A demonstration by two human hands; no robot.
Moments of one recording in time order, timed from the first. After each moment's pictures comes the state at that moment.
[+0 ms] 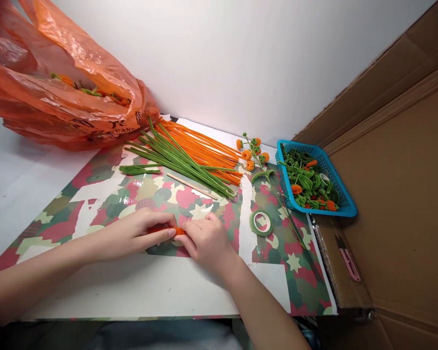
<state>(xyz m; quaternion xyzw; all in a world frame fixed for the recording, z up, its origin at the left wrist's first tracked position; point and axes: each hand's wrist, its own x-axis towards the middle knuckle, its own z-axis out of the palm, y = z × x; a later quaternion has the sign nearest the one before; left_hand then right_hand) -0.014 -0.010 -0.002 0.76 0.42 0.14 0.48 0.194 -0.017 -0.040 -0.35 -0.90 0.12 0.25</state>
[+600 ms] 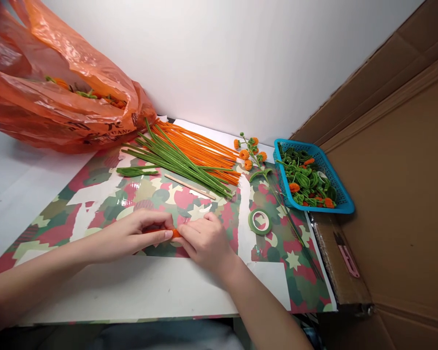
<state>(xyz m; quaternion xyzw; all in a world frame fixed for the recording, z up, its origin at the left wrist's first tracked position) -0.013 -0.010 0.001 0.69 0.42 0.17 0.56 0.194 -0.016 -0.038 -0.32 -0.90 0.07 0.29</state>
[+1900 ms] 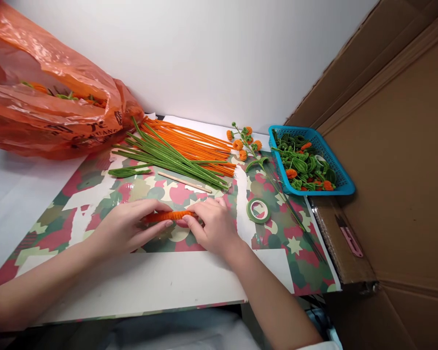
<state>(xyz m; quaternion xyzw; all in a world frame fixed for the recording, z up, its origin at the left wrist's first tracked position) -0.018 -0.008 -0.018 0.84 0.45 0.22 0.22 0.203 -0.009 -0.022 -0.44 -0.82 0.23 0.30</state>
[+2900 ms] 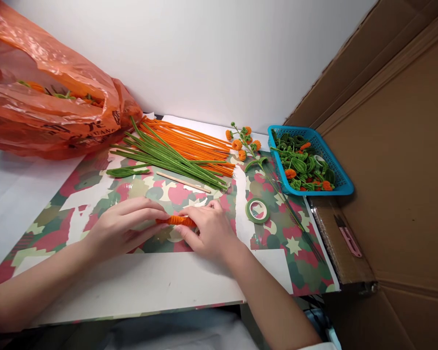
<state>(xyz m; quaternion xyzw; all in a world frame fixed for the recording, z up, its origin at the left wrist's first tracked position) -0.018 -0.005 -0.016 0.88 0.30 0.36 0.10 0.202 -0.013 -0.014 -0.42 -0.83 0.30 0.22</state>
